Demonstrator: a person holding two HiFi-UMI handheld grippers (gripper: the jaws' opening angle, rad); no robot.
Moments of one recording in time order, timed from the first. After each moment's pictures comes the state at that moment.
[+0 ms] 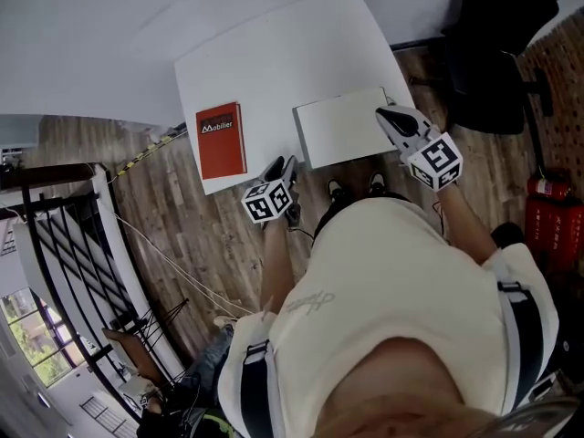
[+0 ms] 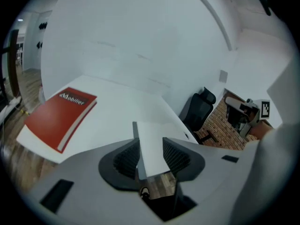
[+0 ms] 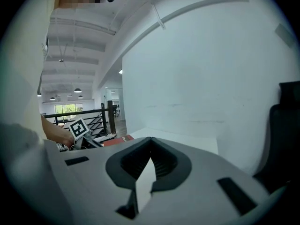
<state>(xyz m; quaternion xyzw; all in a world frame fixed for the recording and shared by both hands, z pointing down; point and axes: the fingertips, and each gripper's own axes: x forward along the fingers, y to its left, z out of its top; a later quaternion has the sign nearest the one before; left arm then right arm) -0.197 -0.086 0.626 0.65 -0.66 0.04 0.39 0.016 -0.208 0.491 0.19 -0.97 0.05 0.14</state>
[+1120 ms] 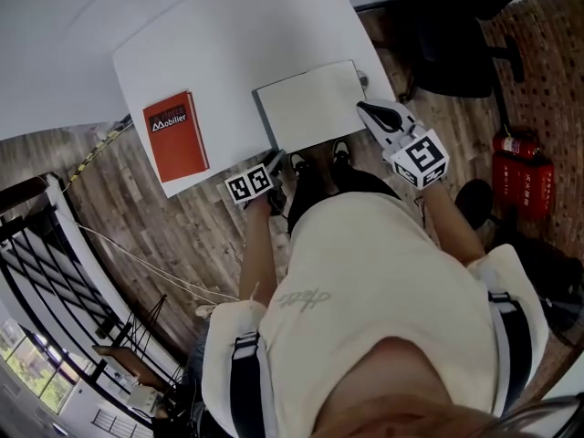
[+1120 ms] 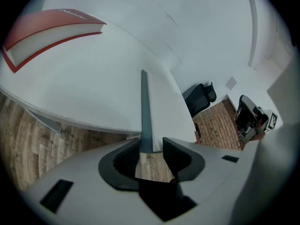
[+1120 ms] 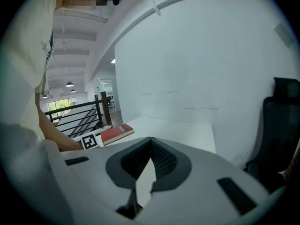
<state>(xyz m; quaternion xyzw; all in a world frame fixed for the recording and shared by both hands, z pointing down) -0.145 -0.074 0.761 0.62 -0.53 0.01 0.58 0.026 -0.197 0.530 0.22 -0.95 0.08 0.20</state>
